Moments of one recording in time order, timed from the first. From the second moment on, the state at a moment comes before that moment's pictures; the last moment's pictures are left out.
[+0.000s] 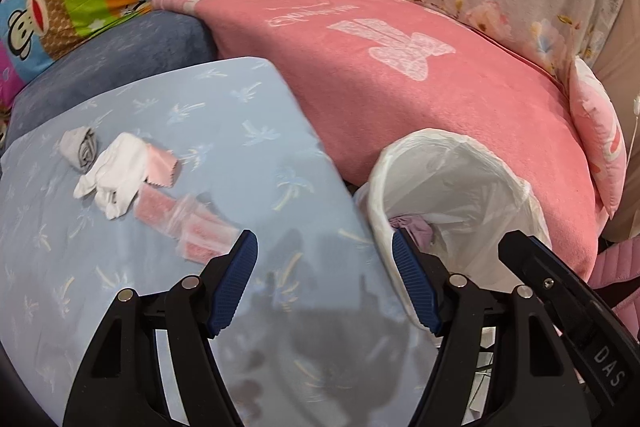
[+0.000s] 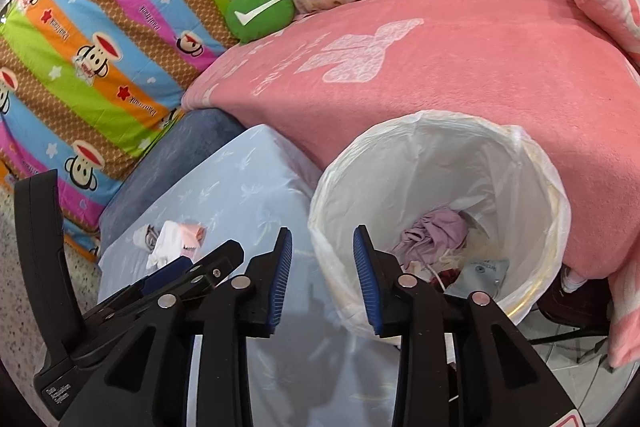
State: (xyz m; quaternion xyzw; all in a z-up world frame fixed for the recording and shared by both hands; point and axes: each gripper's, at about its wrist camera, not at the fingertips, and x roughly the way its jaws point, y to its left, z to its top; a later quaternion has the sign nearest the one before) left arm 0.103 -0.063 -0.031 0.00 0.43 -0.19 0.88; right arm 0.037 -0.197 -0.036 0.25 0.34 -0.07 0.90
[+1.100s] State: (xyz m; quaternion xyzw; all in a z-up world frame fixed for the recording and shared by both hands) left arm 0.130 0.109 -0.064 -0.09 0.45 -0.06 0.88; right arm 0.105 -0.062 -0.066 0.19 0.41 0.00 0.89
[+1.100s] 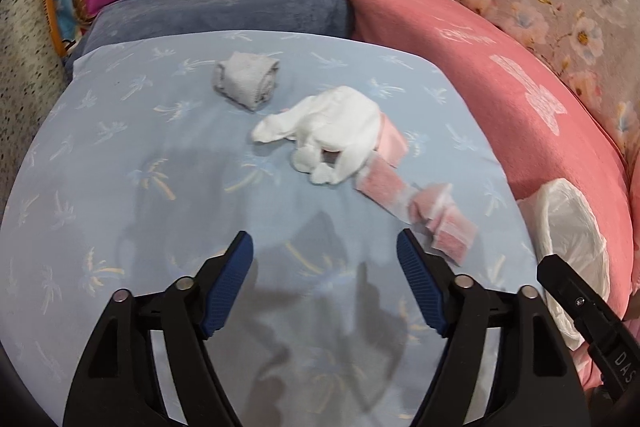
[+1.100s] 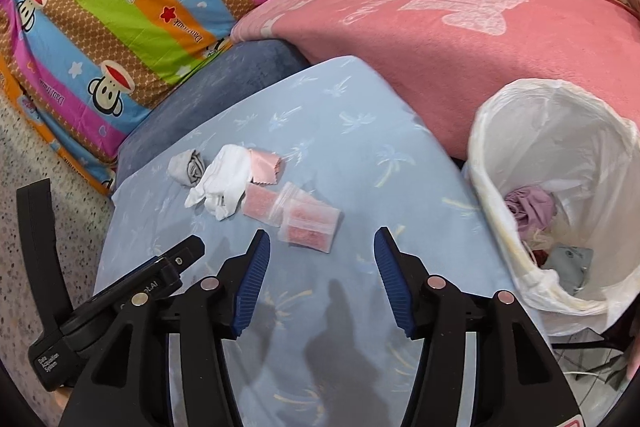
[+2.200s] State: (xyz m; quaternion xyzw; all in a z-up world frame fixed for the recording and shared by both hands) left arm 0.217 0.115 -0.098 -0.11 0.47 -0.09 0.87; right arm 0.198 -0.026 -0.128 0.19 0.45 0.00 0.87
